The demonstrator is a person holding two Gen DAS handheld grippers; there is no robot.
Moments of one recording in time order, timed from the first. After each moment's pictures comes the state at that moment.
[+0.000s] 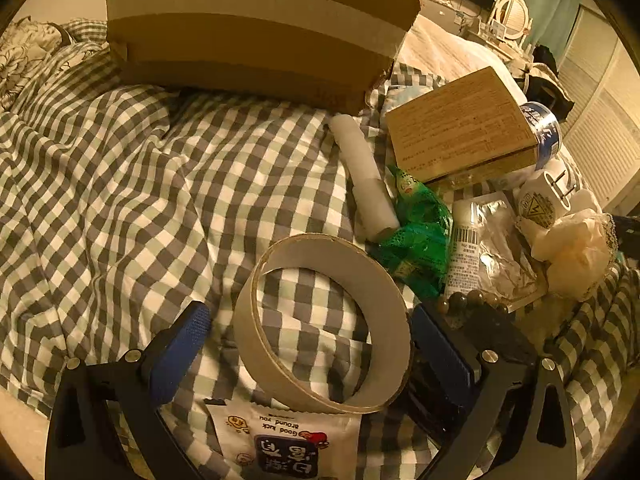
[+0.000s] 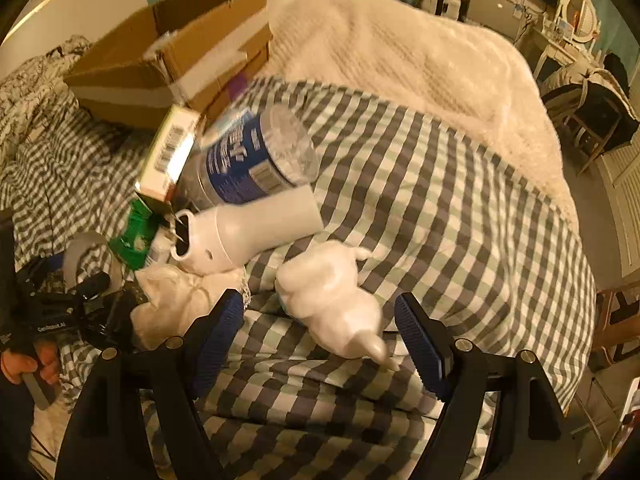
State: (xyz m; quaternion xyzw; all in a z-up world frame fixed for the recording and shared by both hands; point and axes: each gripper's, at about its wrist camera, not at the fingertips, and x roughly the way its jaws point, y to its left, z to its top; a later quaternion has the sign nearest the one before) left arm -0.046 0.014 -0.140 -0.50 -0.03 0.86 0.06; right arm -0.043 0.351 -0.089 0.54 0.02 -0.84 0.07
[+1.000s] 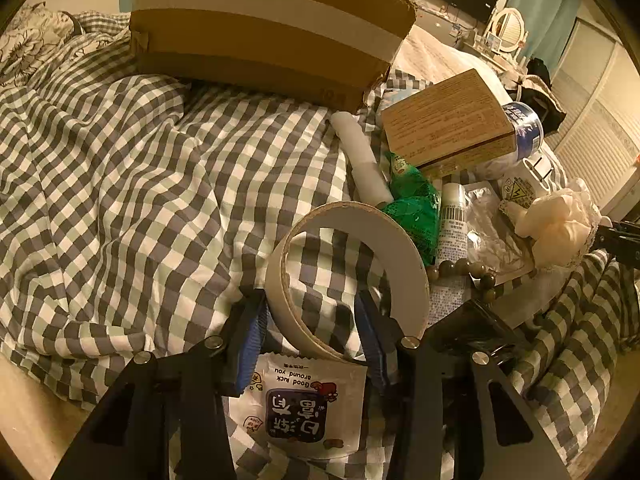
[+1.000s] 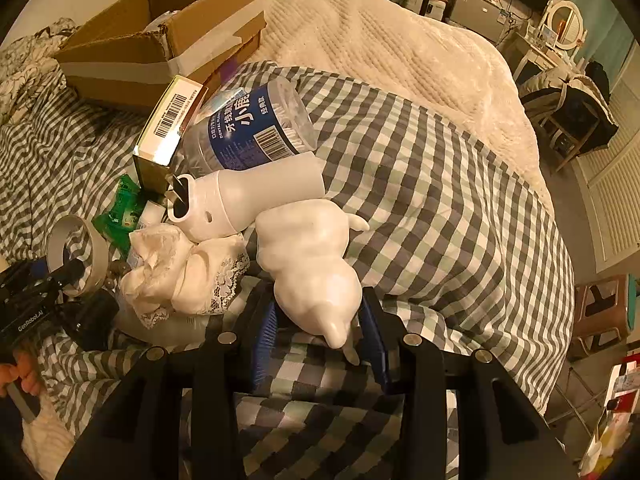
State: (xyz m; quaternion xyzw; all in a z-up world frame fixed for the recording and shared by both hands) left arm -0.018 0.006 -0.138 -0.49 -0.05 0.87 0.07; right arm -0.018 0.329 -0.084 0.54 0.05 -0.84 0.02
